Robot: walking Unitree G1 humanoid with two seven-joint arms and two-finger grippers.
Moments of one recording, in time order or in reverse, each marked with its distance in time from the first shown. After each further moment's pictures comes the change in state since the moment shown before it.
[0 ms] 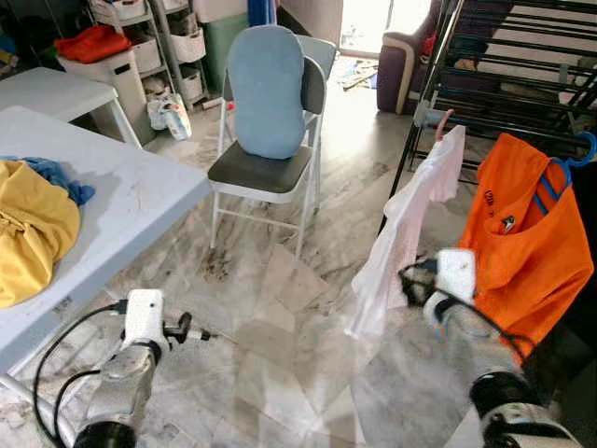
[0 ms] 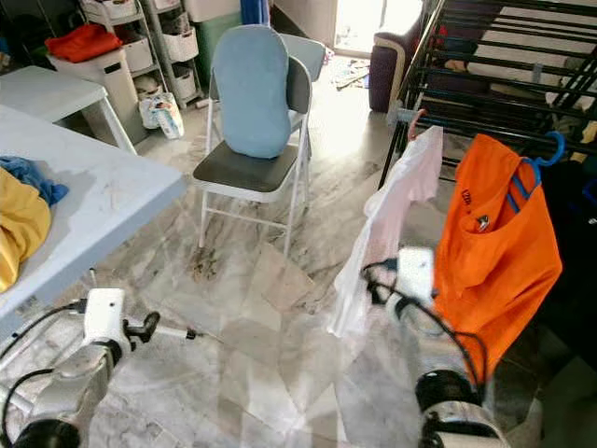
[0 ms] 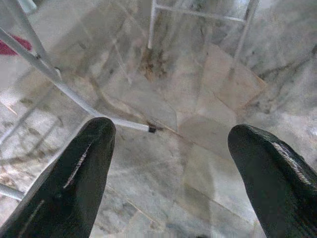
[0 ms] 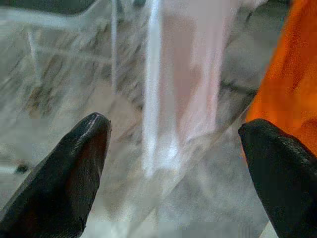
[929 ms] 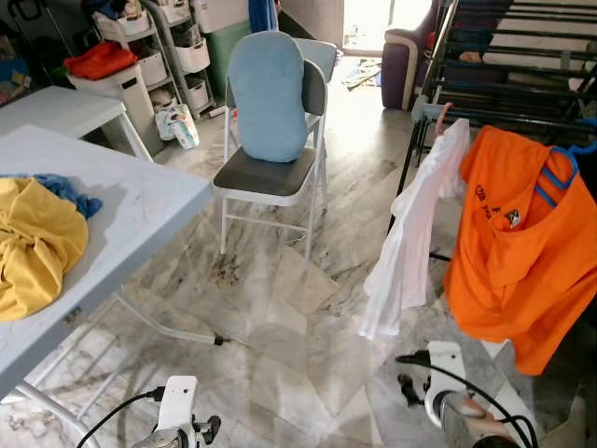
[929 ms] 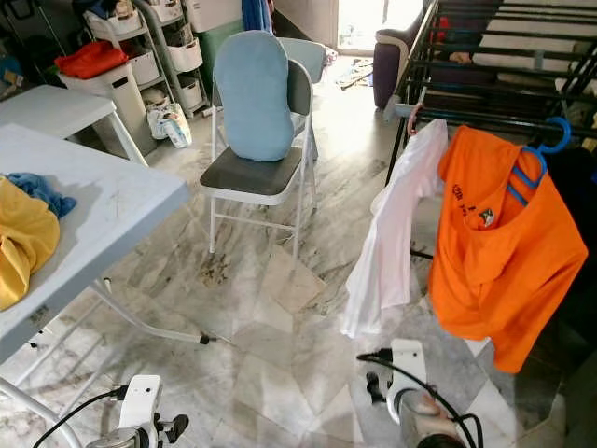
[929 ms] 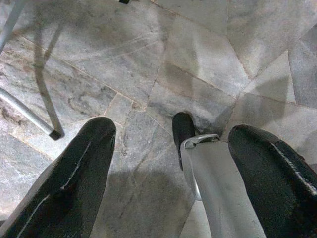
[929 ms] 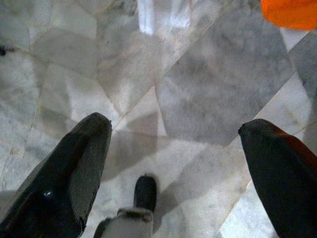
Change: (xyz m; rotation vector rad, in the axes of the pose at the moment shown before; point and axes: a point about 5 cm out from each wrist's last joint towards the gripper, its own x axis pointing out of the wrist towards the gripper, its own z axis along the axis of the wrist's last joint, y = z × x) left arm -0.030 -0.037 -0.120 -0.024 0.458 -0.126; right arm -0.042 -0.014 -0.123 -0.044 0.437 -0.075
